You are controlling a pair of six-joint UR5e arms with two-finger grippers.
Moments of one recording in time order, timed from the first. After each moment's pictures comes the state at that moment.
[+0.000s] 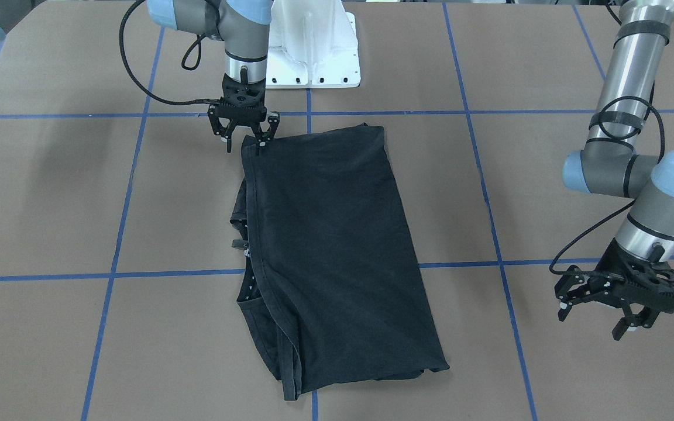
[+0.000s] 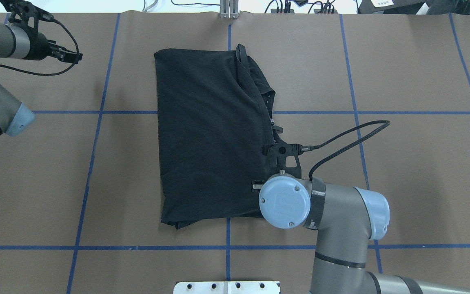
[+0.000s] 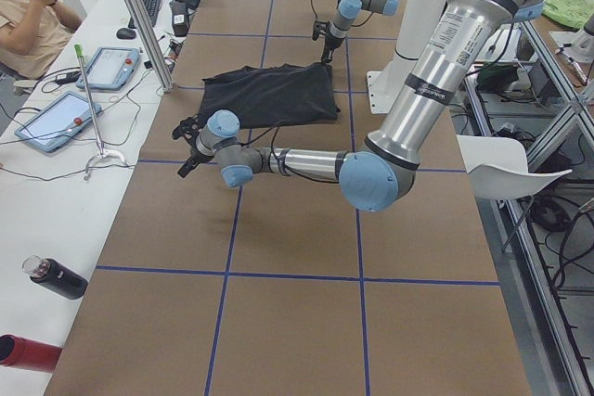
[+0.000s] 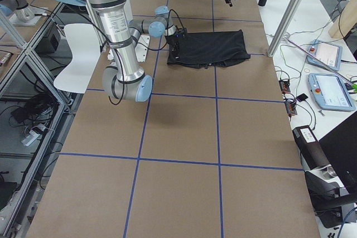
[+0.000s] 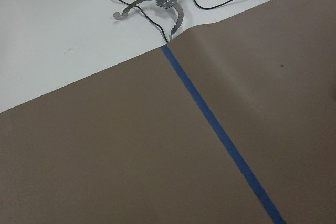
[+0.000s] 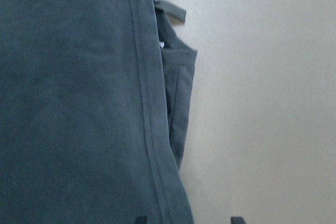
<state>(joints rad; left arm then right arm) -1.05 -2.05 -1.09 -2.64 -1.90 -0.50 0.31 -1.03 1.91 -1.78 1.40 1.37</state>
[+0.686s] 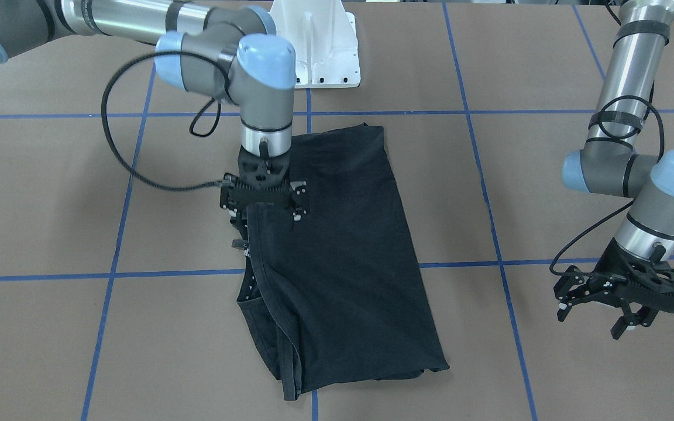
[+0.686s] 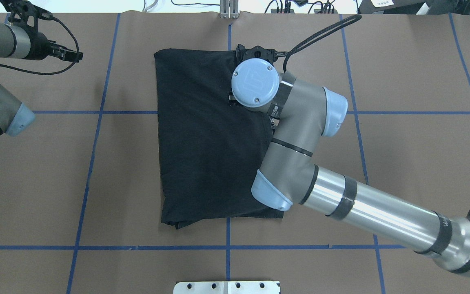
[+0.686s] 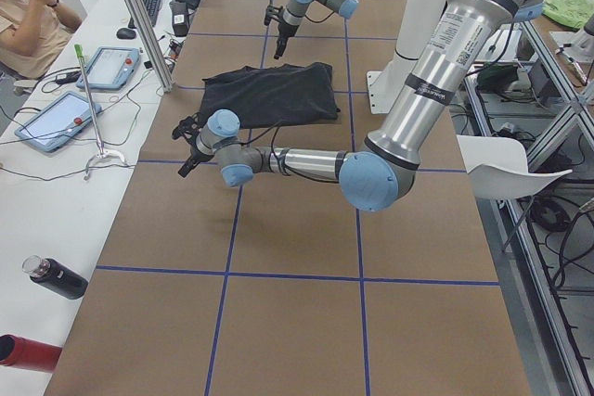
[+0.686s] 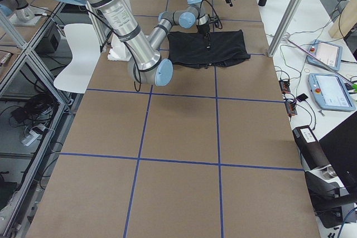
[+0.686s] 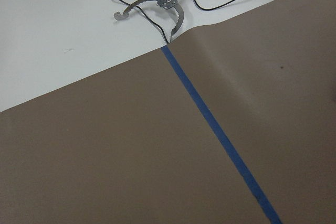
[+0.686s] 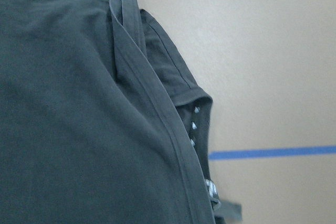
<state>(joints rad) -1.05 -2.05 -1.09 -2.64 -1.90 -0.55 0.59 -0.73 1.48 -1.56 1.54 1.20</state>
